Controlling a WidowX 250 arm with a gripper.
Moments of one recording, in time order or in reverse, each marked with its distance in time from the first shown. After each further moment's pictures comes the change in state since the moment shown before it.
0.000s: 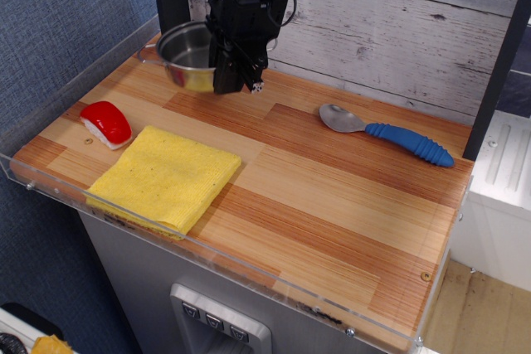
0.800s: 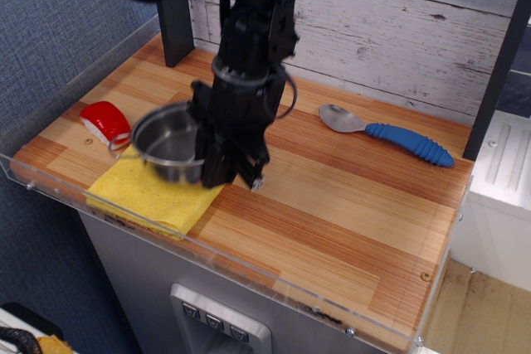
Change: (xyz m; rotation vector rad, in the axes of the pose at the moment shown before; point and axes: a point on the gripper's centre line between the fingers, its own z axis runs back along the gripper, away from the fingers) arm -0.049 -0.083 -0.017 -0.086 0.080 0.088
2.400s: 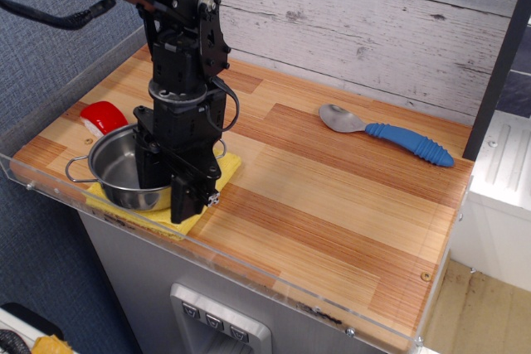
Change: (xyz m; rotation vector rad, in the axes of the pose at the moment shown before) arm -0.034 0.008 -0.013 -0.106 -0.025 0.116
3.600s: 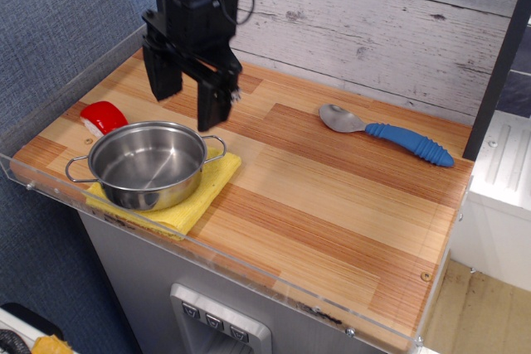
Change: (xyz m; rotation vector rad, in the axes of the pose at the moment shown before) arm 0.037 0.039 0.064 0.067 -0.141 0.130
